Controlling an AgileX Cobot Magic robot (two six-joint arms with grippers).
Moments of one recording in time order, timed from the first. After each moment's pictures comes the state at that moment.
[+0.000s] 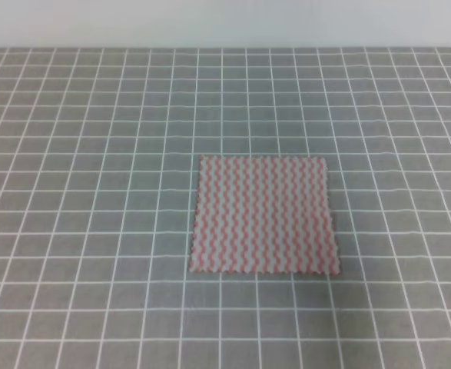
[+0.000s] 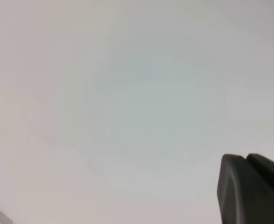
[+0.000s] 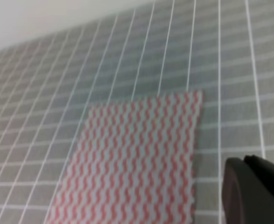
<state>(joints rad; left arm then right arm) -0.07 -0.03 0.00 -0.12 -0.33 -0.71 0.01 0.92 -0.48 1.40 0.42 -1.05</state>
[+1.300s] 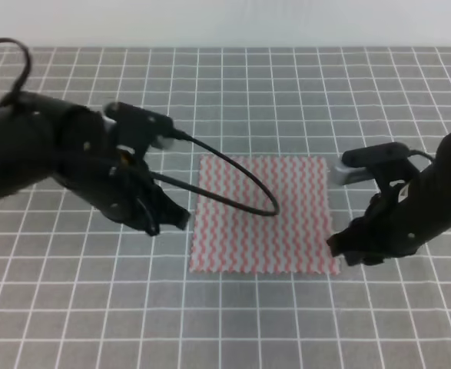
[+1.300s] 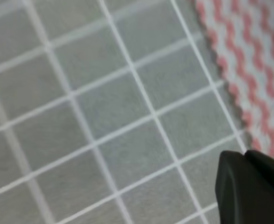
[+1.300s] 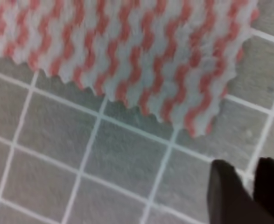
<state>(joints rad) -0.49 1.56 -1.10 -0.08 0.64 0.09 0.40 1.62 -1.02 0.20 0.71 -0.03</state>
